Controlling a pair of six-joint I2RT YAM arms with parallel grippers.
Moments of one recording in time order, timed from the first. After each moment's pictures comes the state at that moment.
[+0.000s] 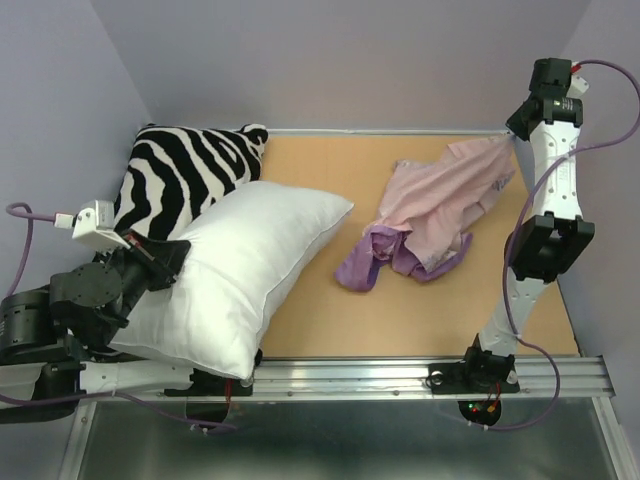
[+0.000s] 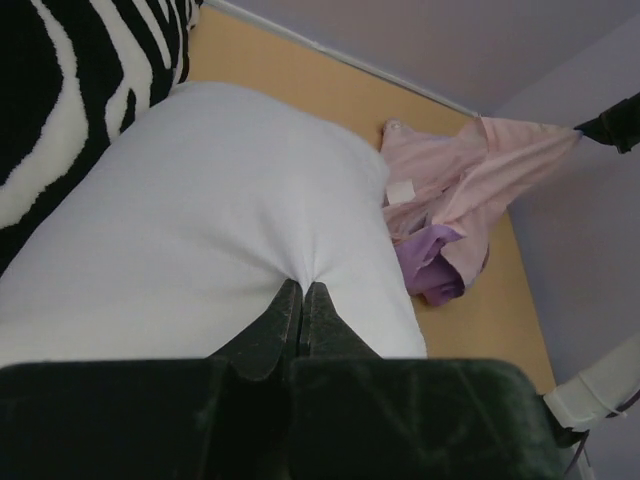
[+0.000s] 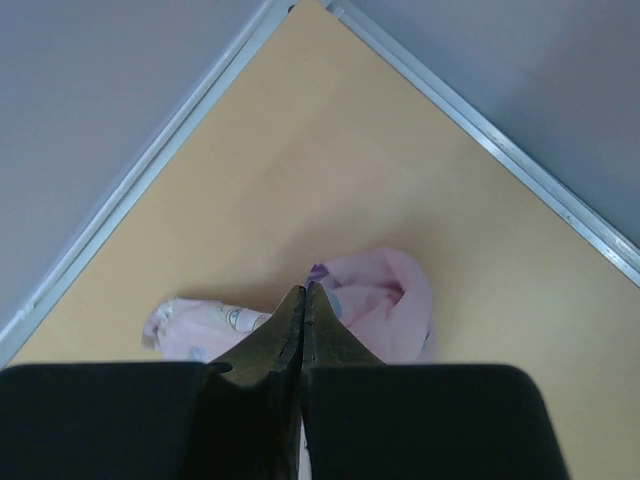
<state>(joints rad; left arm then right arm) -1.29 0.61 1.48 -1.29 -0.97 -0.92 -0.17 2.05 2.32 -0.98 0.34 0.57</state>
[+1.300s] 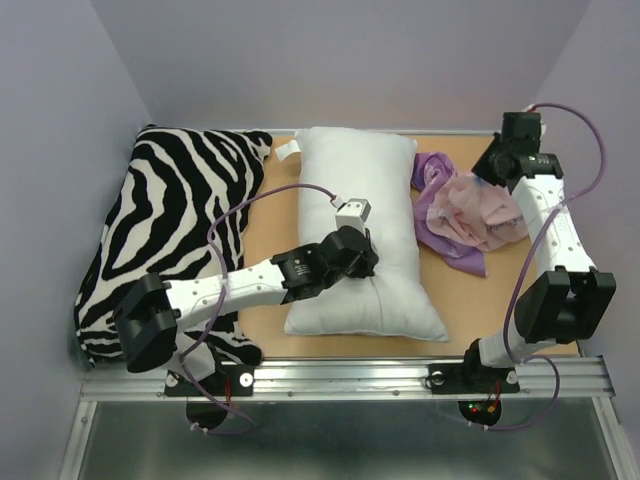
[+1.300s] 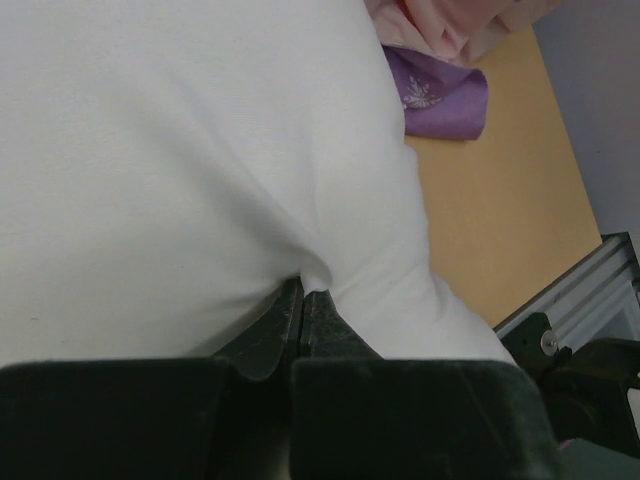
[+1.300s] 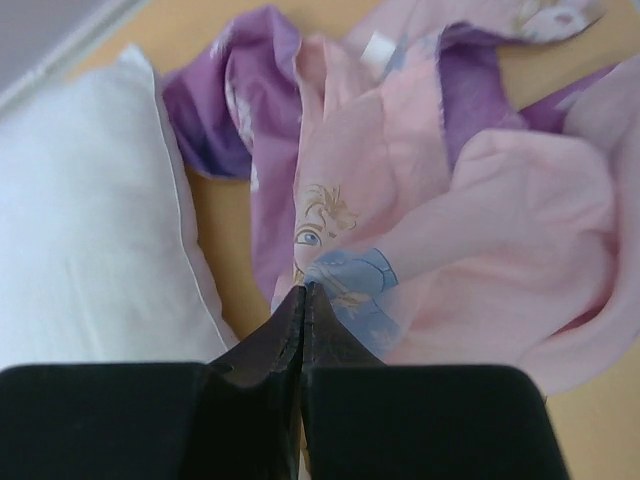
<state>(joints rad) -1.14 1.43 1.07 -0.17 -0.35 -0.74 -0.09 1.56 1.59 -0.71 0.13 0.50</state>
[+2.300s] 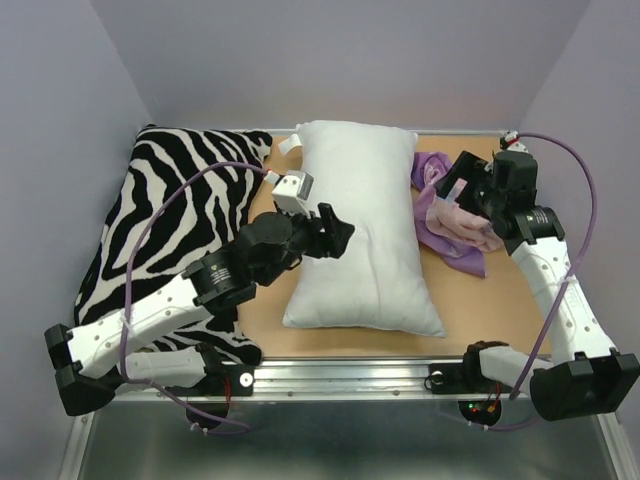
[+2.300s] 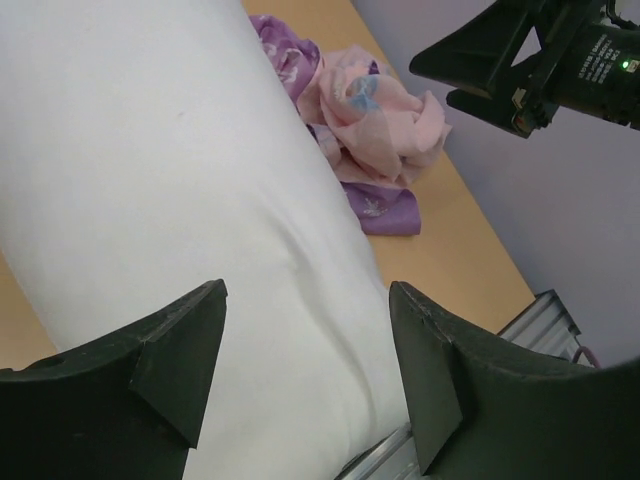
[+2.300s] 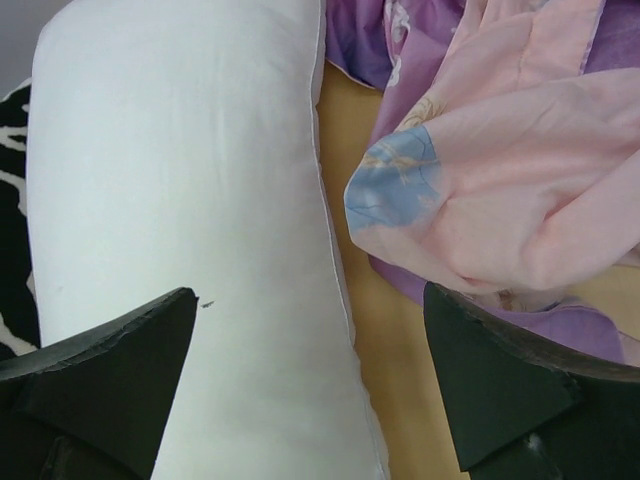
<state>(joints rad) -1.05 1.07 1.09 -0.24 -0.35 -0.56 0.10 1.14 1.19 -0.56 0.04 0.52</state>
